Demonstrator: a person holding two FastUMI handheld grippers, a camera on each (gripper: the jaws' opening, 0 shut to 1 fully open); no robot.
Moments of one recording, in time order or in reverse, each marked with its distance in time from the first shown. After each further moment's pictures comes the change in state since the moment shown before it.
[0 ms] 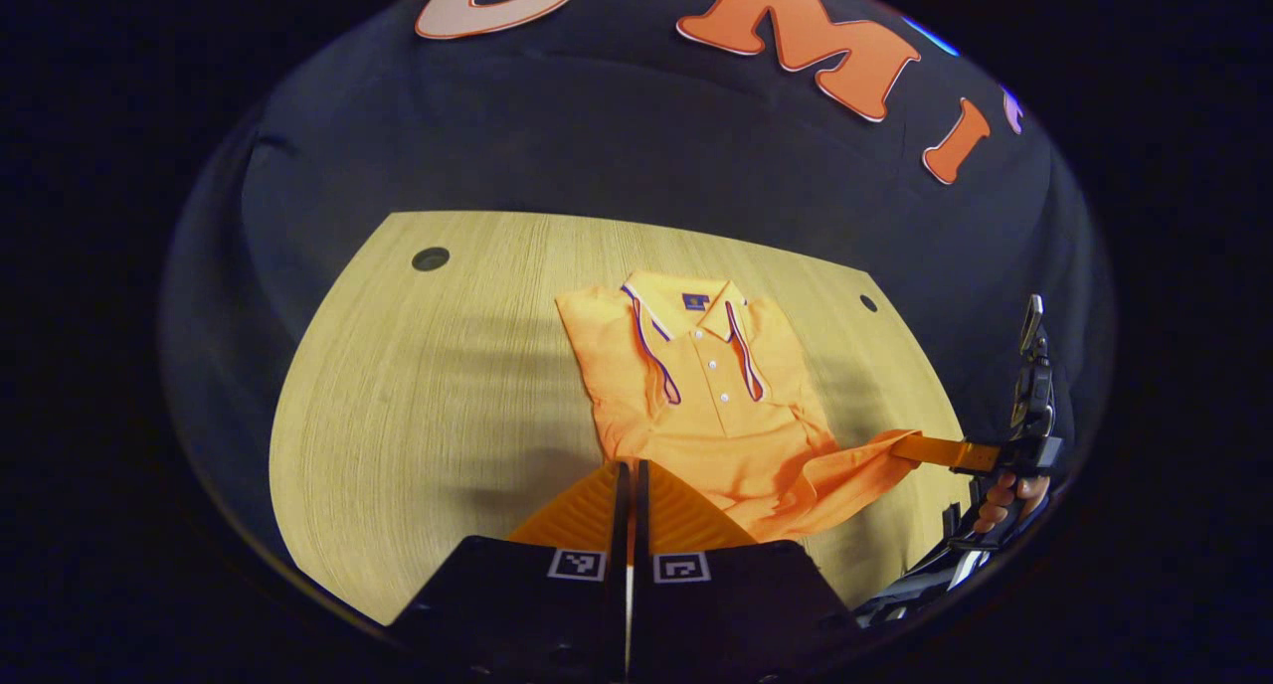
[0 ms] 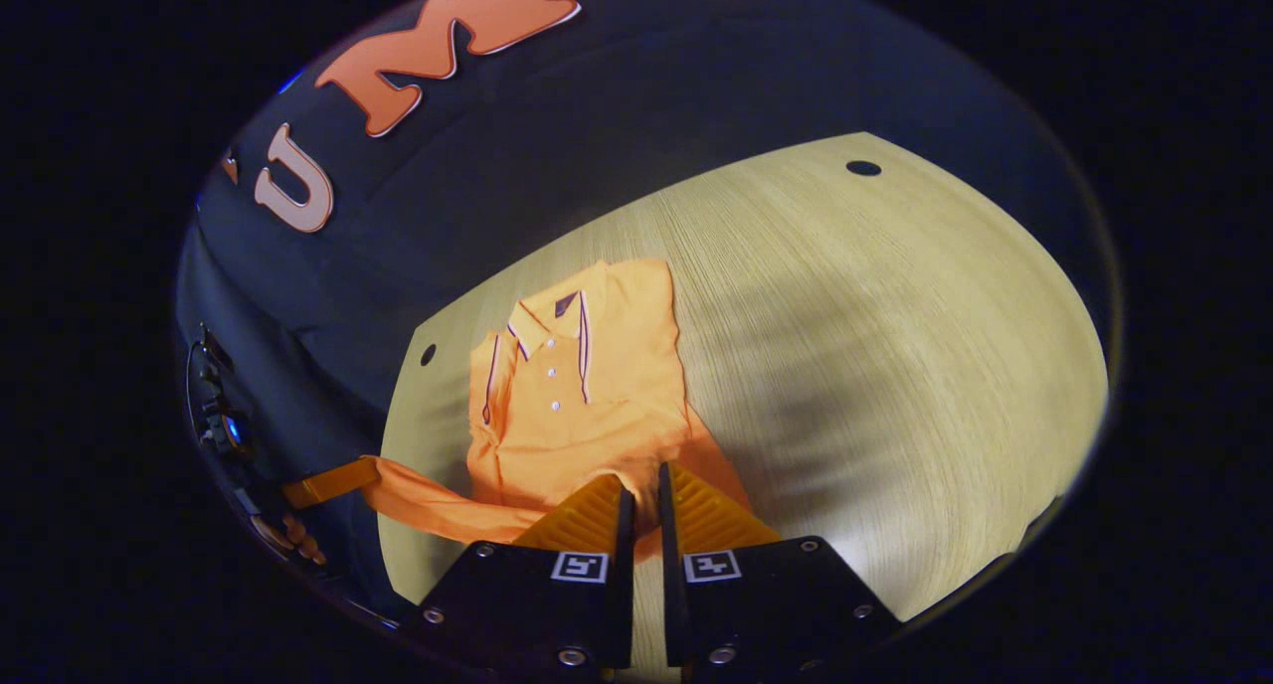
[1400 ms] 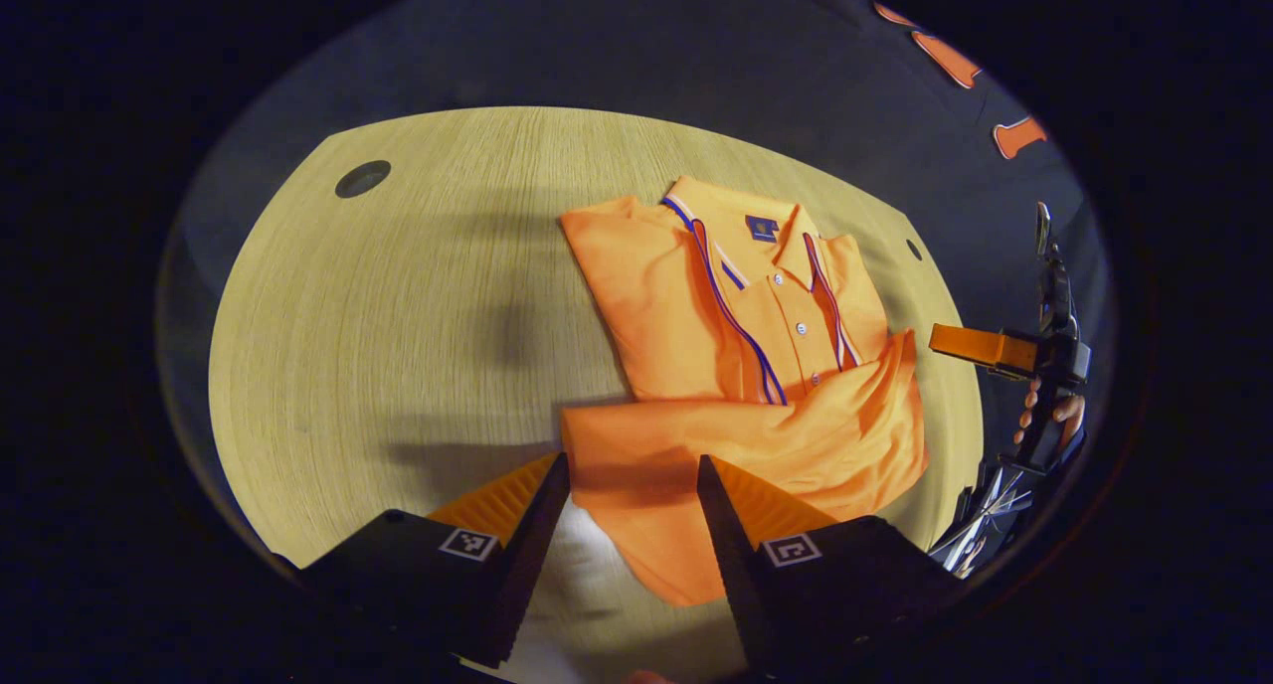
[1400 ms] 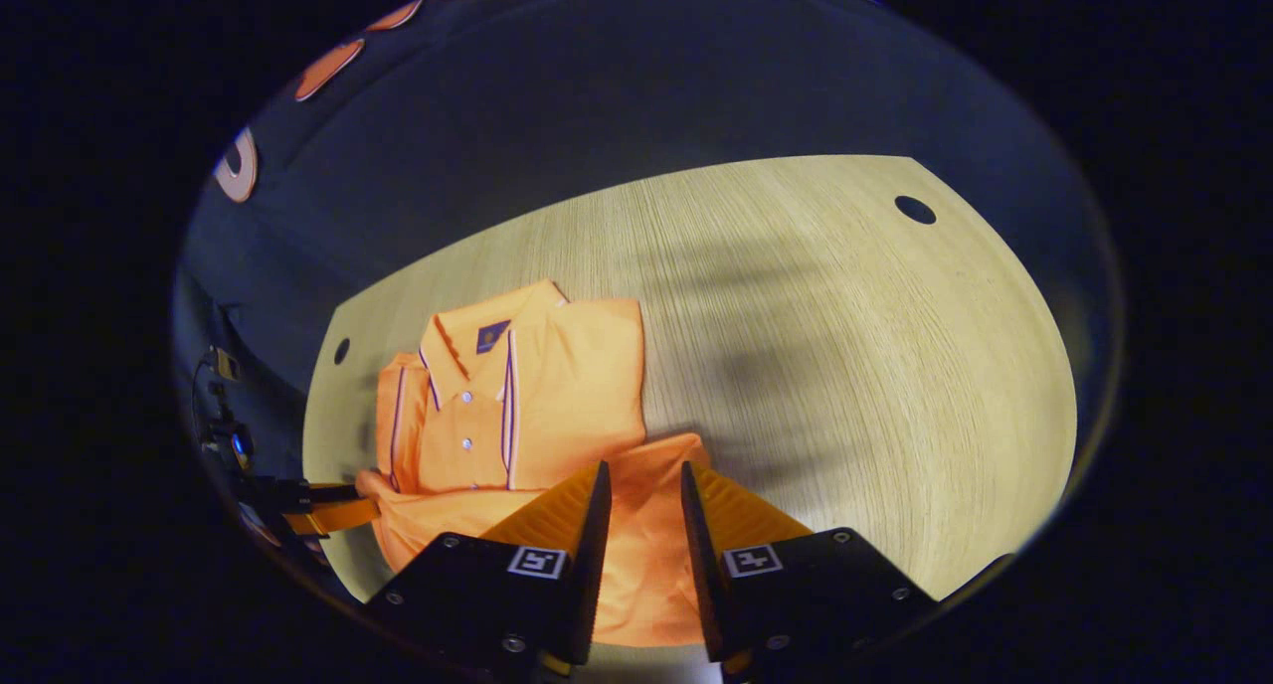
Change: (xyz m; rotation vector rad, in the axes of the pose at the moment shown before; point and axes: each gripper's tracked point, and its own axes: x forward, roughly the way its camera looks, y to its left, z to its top) left arm 0.130 0.046 -0.044 -0.022 0.349 -0.062; right arm 0.117 -0.030 0.038 -0.152 0.178 -0.165
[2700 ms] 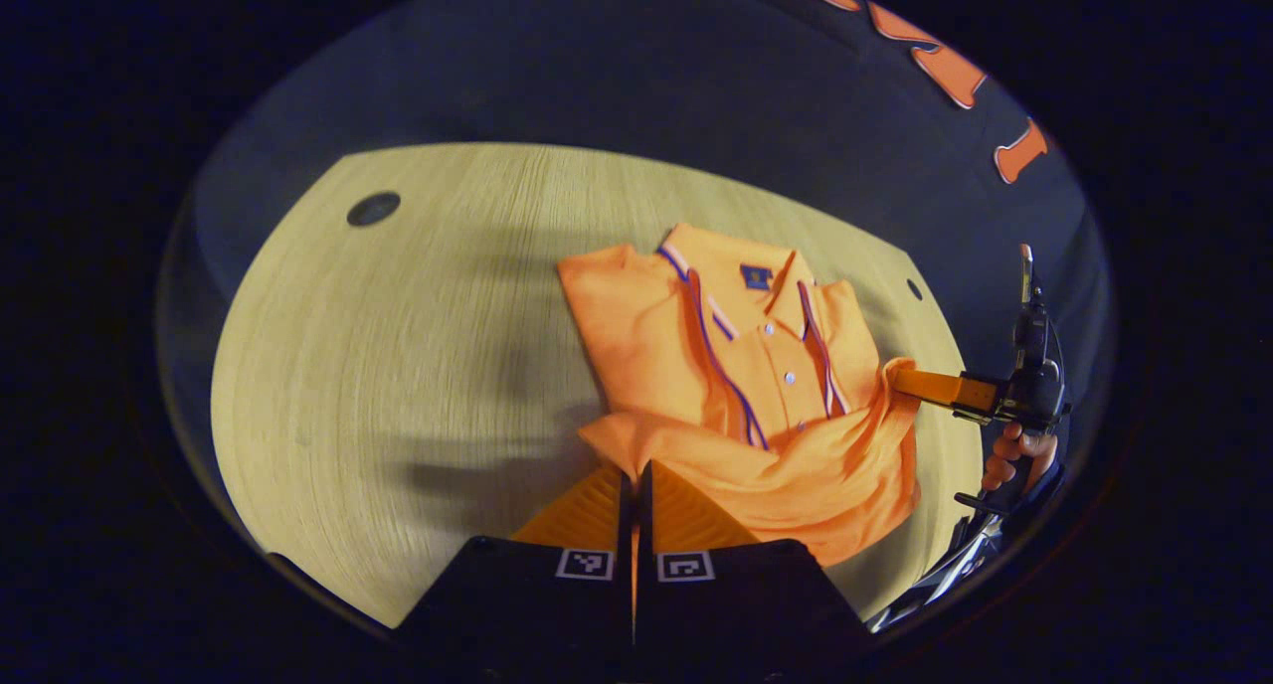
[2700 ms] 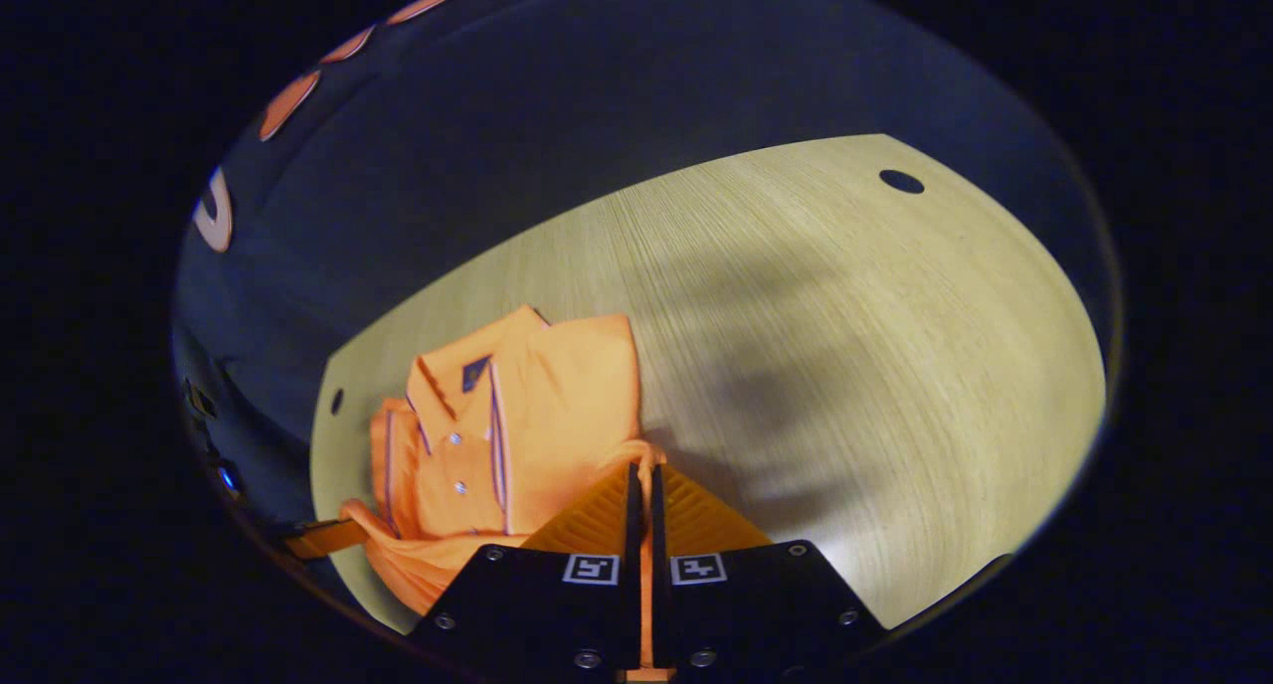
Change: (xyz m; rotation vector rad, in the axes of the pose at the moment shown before) left arm -0.014 -0.012 0.043 0.031 -0.211 0.032; right arm 0.022 0.020 0.027 0.223 -0.112 0.083
